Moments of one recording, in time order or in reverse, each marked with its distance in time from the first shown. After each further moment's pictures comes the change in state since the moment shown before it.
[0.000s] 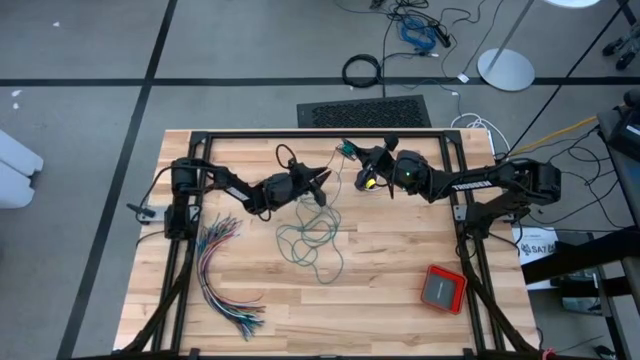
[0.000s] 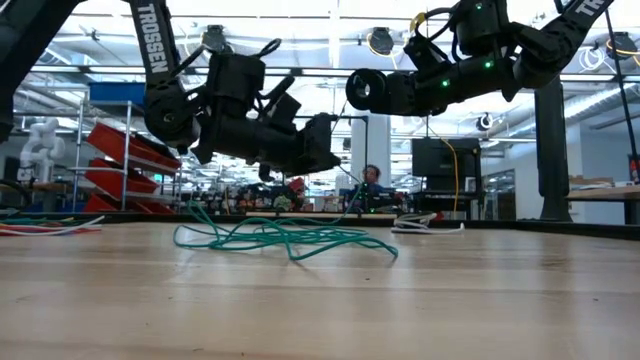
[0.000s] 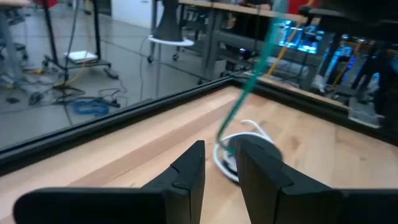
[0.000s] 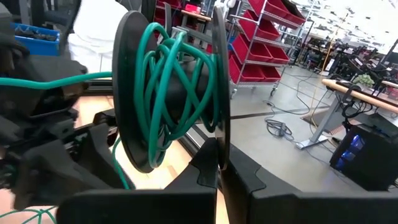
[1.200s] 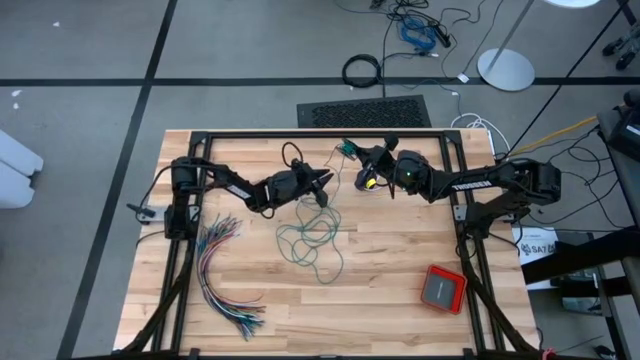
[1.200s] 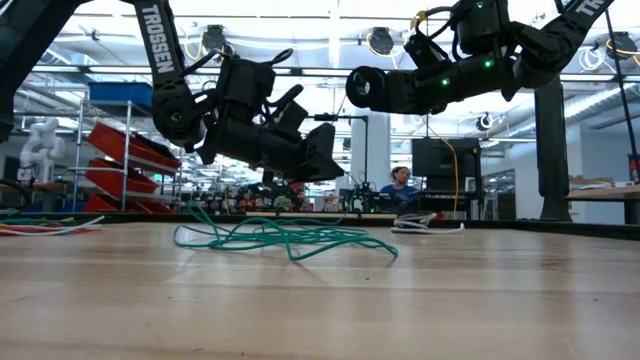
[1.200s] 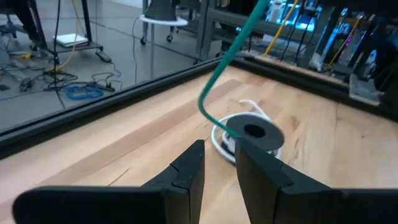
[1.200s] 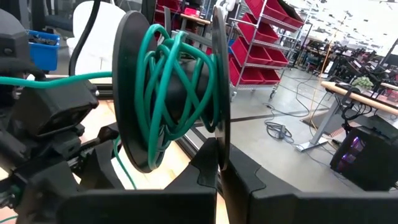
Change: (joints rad) left arm 0.024 0.001 0.034 -0.110 0.060 0.000; right arm 0.000 0.000 0.000 0.015 0.000 0.000
